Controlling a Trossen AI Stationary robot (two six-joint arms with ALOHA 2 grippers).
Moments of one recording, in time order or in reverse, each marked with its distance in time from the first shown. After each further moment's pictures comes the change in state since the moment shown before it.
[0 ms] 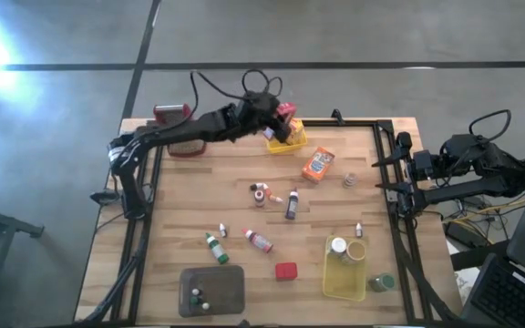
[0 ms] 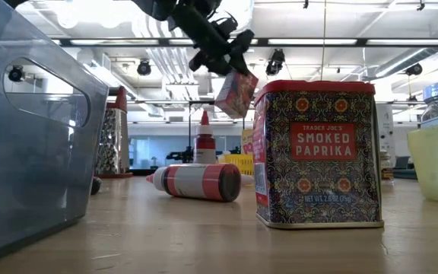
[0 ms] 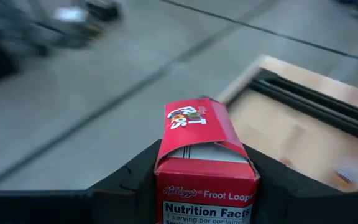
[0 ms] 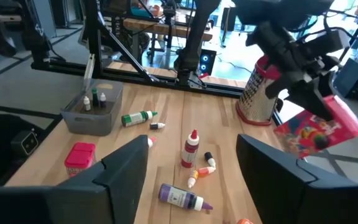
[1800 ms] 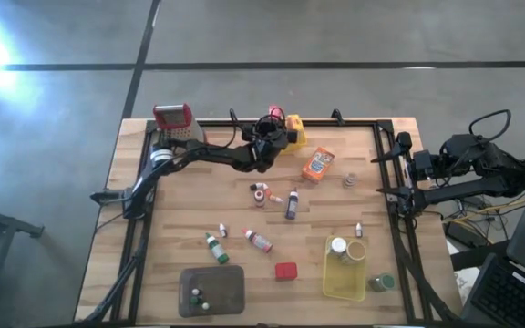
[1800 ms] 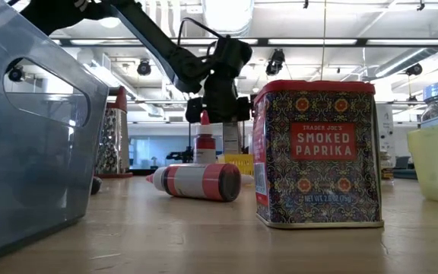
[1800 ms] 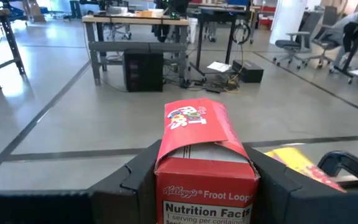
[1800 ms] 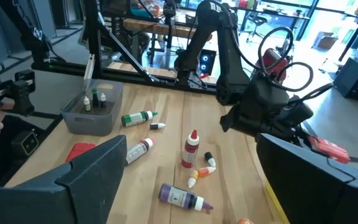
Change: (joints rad) left arm -0.079 0.365 -0.143 0.651 -0.733 -0.230; right arm 0.000 0.000 0.000 0.000 0.000 0.000
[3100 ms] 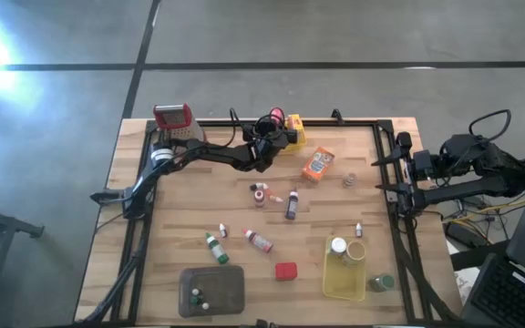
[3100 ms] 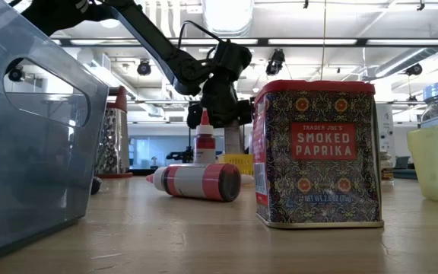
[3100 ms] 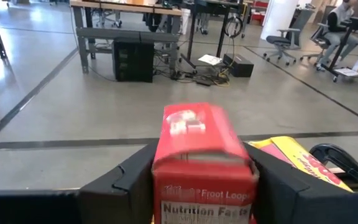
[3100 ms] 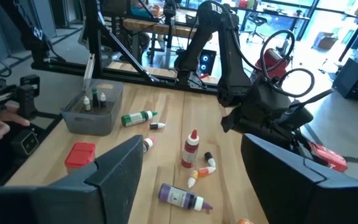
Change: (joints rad) left arm 0.013 0.004 -0.007 -0.019 0.063 -0.068; right arm 0.000 0.000 0.000 0.000 0.000 0.000
